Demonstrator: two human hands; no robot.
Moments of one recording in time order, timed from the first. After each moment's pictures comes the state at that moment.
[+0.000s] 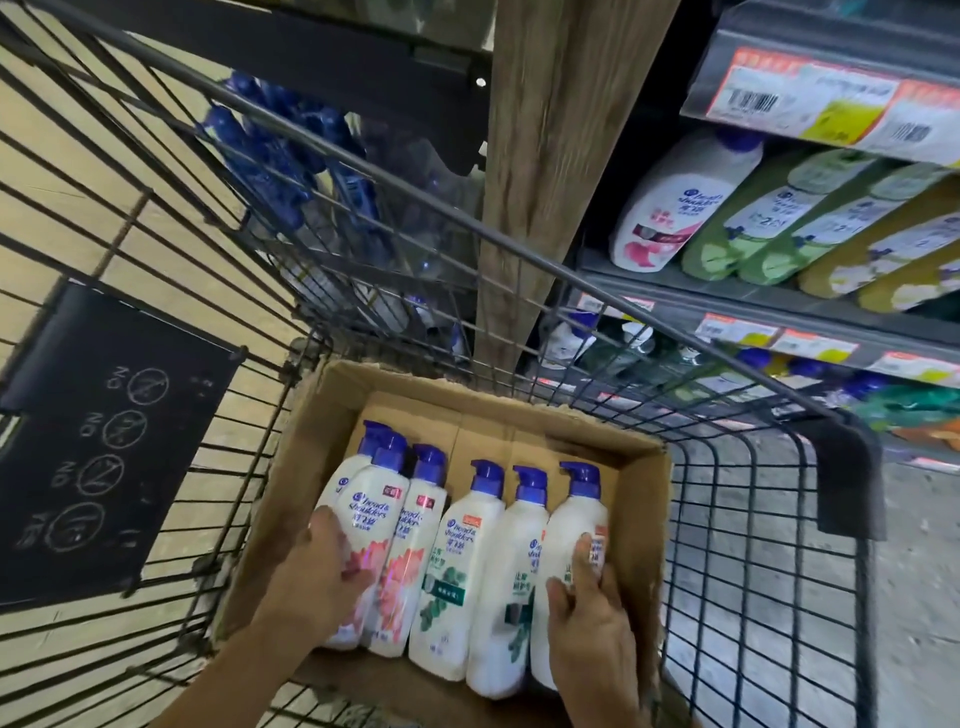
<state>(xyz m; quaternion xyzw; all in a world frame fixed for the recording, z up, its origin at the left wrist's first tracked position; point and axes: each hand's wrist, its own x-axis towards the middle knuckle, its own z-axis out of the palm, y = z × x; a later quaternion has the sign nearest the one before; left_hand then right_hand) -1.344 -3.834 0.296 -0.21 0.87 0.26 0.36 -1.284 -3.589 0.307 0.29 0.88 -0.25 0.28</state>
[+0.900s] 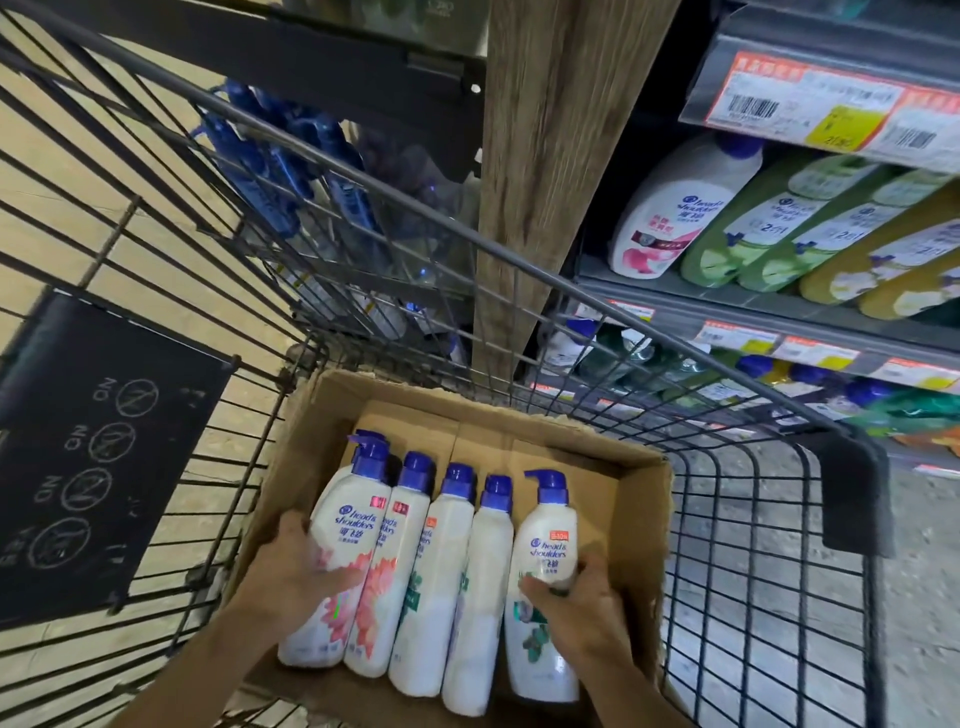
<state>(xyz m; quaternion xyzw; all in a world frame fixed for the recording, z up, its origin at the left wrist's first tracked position) -1.363 -3.858 0.290 -0.26 0.83 0.30 0.38 -1.306 -3.574 0.270 0.42 0.73 -0.45 0.29</state>
